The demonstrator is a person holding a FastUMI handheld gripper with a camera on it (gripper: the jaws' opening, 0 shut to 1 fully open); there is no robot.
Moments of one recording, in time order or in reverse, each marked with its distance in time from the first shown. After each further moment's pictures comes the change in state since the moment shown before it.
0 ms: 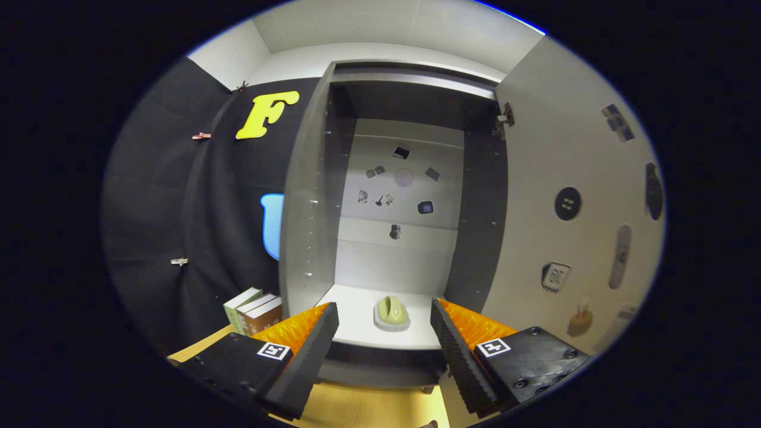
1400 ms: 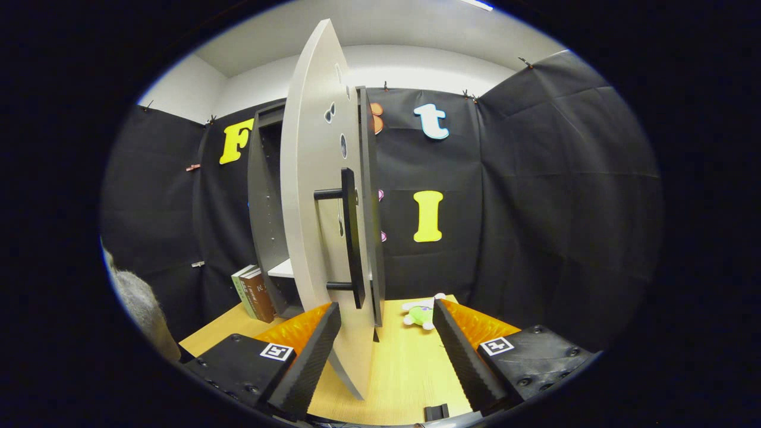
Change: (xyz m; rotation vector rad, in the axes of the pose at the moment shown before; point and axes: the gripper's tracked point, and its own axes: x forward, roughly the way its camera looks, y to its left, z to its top) arm -0.192 -0.255 -0.052 0.180 0.089 0.033
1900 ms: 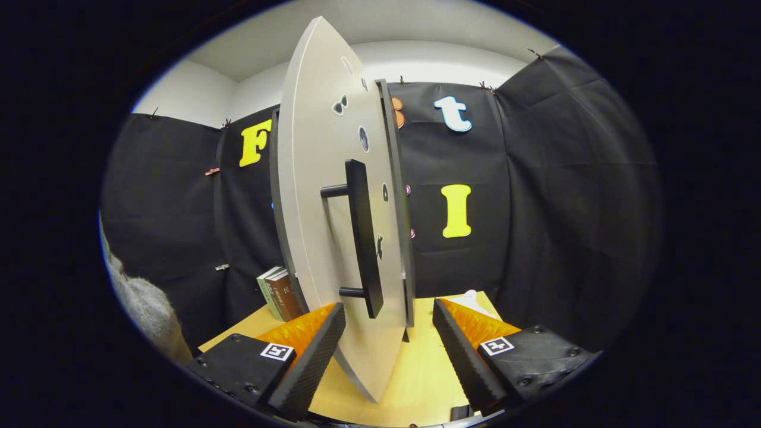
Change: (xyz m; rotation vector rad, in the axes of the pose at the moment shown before) arm 0.012 0.051 -0.006 0.046 0.022 0.097
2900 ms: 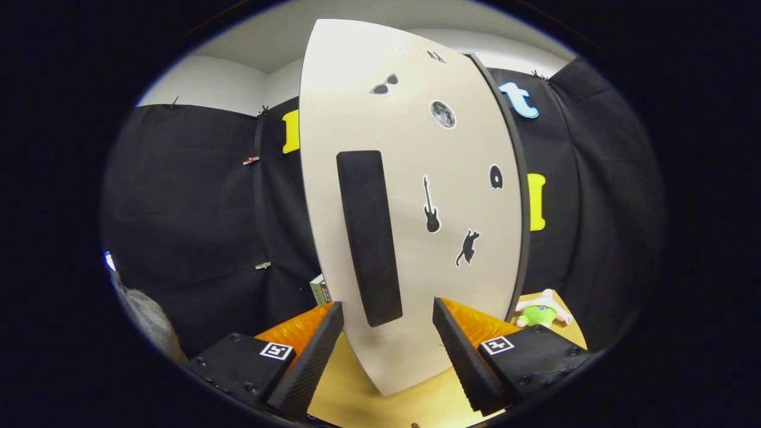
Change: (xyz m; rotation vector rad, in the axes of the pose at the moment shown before) arm 0.102 0.184 -0.022 -0.003 0.050 0.202
